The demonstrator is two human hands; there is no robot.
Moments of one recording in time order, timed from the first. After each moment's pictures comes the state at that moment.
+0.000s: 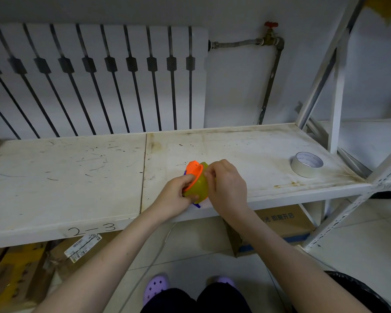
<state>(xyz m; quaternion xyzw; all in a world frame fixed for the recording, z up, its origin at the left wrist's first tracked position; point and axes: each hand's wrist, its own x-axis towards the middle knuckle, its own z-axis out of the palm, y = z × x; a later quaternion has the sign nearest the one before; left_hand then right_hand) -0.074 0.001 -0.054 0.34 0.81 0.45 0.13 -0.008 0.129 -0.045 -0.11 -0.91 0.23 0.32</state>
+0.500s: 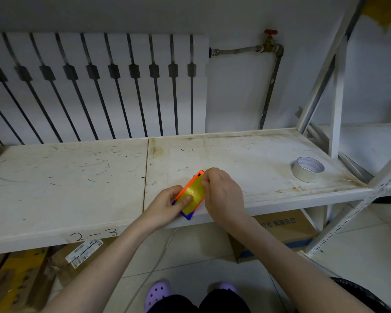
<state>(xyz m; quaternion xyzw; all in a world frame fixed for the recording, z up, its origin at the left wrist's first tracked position) -0.079 -0.026 -0.066 0.30 0.81 0.48 0.17 -0.005 0.116 -0.038 -0.05 -0.93 0.21 0.30</state>
